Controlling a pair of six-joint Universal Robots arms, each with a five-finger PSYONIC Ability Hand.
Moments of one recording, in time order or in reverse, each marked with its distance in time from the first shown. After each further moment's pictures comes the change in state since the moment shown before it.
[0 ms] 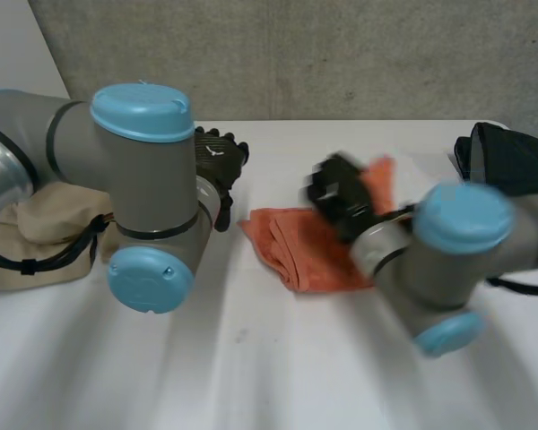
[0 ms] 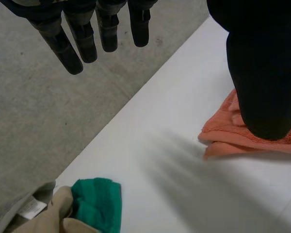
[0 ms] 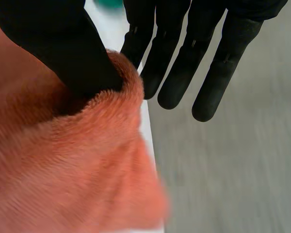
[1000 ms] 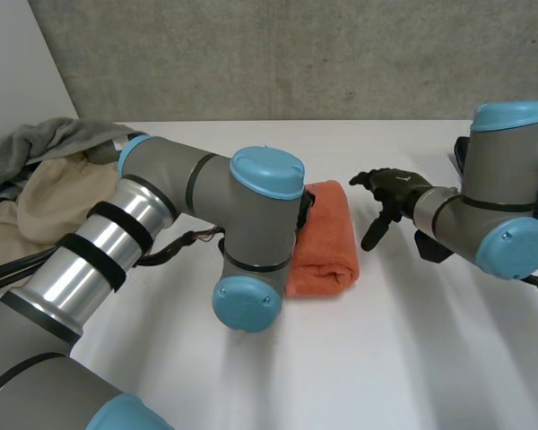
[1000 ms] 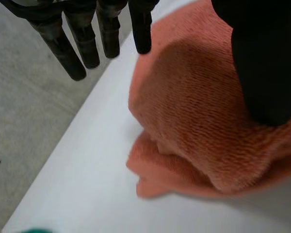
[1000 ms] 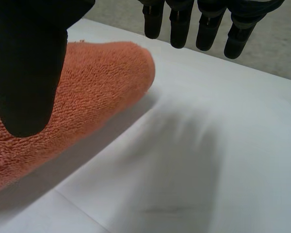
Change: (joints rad) left arm -0.160 -0.539 0.713 -0.273 -0.029 0.135; right arm -0.239 0.180 -0.501 0.743 -0.016 0.944; left_hand 0.007 0.003 0.003 0.006 0.002; right_hand -0.891 -0.965 -0.973 -0.983 -0.963
